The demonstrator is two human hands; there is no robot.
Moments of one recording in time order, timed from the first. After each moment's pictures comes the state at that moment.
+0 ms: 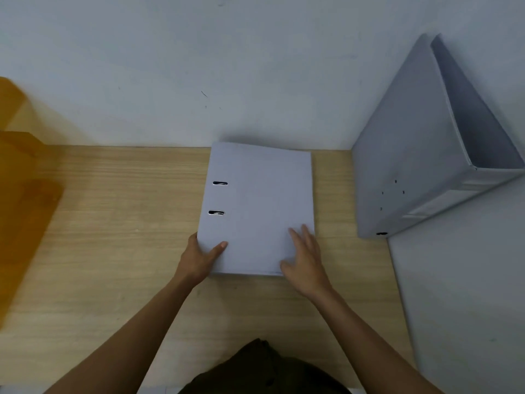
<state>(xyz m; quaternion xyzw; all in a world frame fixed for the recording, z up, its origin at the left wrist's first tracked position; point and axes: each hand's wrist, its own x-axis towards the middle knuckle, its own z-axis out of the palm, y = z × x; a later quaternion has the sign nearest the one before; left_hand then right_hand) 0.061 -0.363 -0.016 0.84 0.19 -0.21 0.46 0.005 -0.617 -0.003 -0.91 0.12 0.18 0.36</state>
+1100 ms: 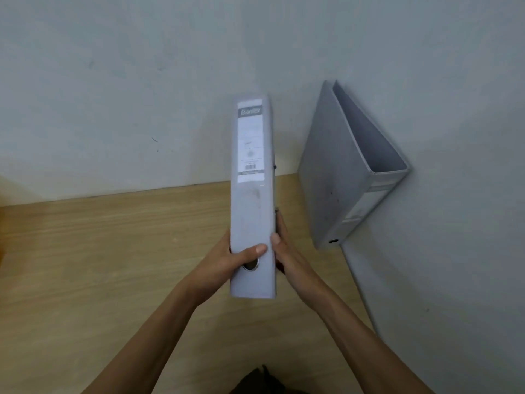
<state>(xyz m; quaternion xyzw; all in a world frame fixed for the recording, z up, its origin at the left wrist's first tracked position) 0.058 -0.478 0.126 0.63 -0.13 -0.35 0.68 -0.001 -0.642 0.105 -0.70 0.07 0.07 0.71</state>
